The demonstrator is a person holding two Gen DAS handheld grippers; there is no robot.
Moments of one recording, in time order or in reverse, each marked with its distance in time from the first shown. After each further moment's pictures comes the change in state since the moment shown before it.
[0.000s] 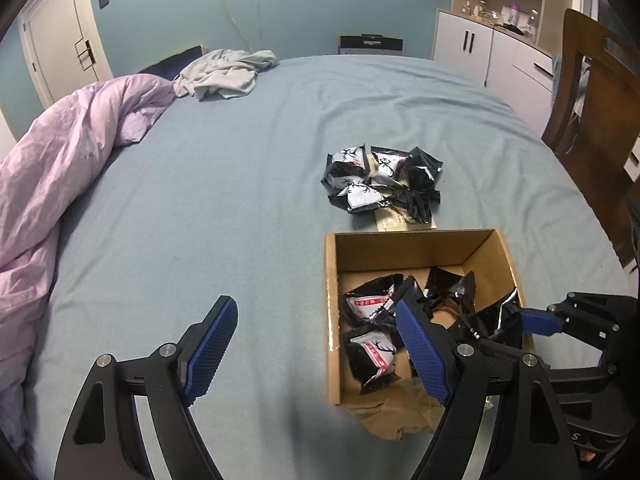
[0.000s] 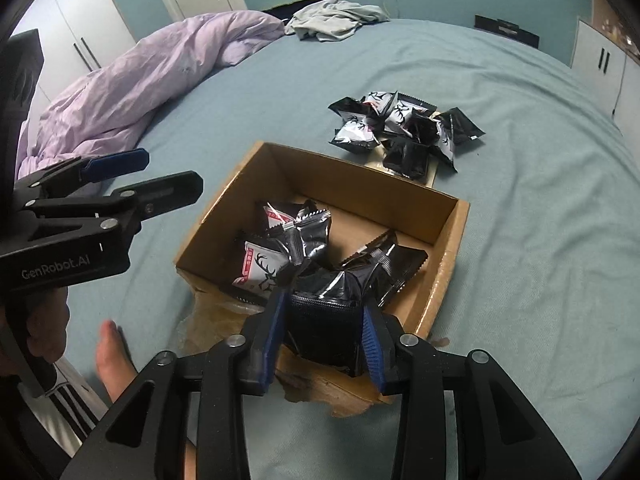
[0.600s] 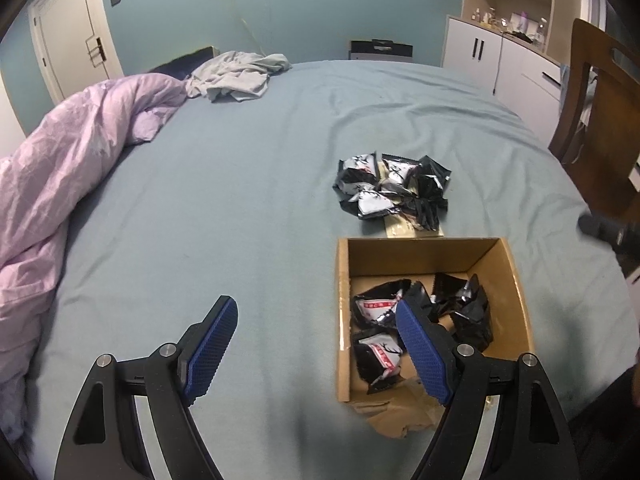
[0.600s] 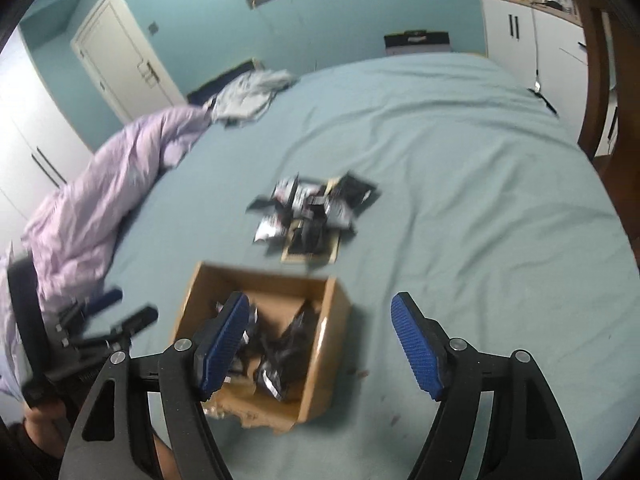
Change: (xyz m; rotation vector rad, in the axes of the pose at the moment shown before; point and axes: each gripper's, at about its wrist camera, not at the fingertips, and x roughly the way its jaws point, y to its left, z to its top) left arm -0.010 0.005 0.002 -0.022 -0.019 0.034; right arm -0.086 -0.071 0.012 0.283 -0.205 -0.077
